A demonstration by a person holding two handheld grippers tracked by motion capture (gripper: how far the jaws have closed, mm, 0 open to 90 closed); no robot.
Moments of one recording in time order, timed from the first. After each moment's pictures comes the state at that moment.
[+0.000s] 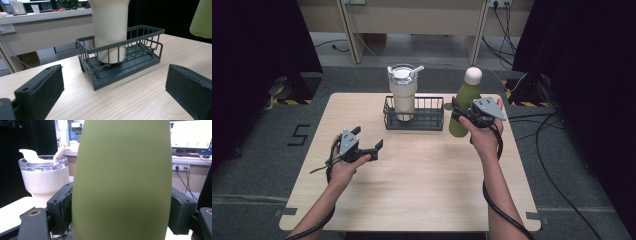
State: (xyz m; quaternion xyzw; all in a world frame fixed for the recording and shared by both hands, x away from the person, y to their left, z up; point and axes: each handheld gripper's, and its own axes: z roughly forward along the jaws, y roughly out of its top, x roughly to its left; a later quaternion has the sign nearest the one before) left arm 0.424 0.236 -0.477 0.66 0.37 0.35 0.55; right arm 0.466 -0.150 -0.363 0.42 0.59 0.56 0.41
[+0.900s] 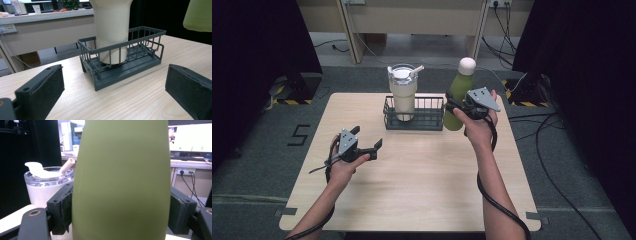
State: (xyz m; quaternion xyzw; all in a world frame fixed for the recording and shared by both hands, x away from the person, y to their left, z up) left arm 0.424 0.239 -0.476 0.66 0.37 0.35 0.55; right arm 0.480 -0.132 -0.347 0.41 0.59 0.57 0.40
